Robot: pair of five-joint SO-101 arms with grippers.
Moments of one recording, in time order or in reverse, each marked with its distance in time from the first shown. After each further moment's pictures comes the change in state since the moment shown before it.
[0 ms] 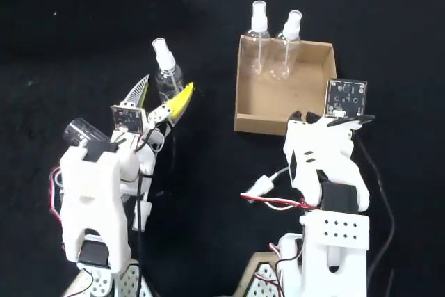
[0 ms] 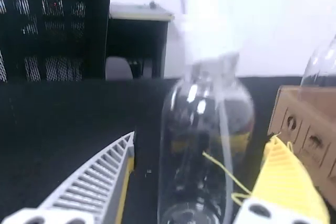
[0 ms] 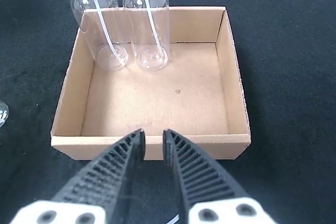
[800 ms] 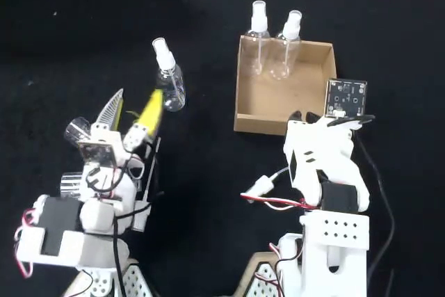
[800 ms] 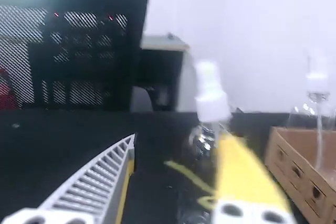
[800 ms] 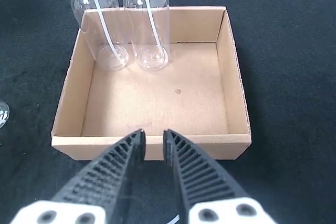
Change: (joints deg) left arm -4.0 -37.5 33.4 -0.2 0.0; right arm 0.0 0.0 0.0 0.0 0.0
